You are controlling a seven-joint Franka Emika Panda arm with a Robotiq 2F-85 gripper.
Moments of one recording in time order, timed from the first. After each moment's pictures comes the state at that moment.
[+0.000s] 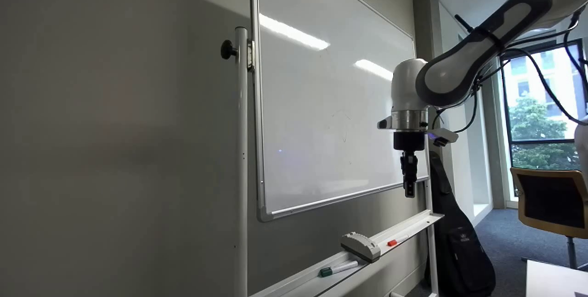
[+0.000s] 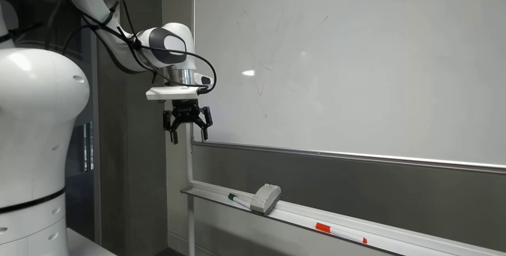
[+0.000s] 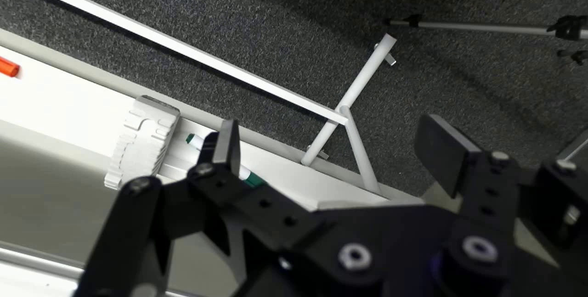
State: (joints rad) arm 0.10 -0.54 -0.03 -2.80 -0.07 2.35 -0.29
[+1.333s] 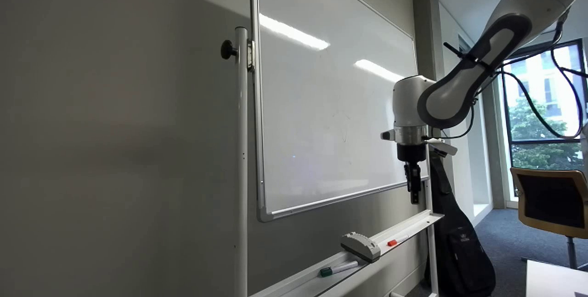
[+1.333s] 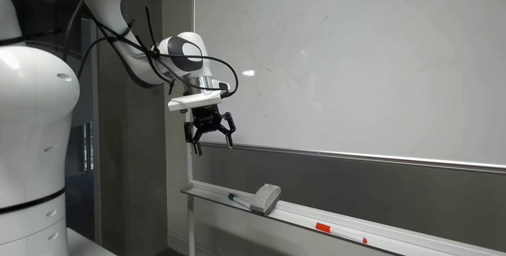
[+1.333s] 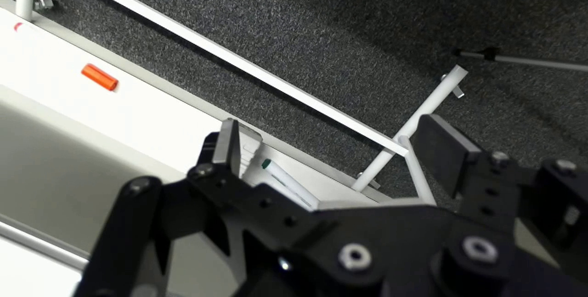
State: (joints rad) arm -0.03 -0.42 -0.06 -2.79 -0.32 2.47 -0.29
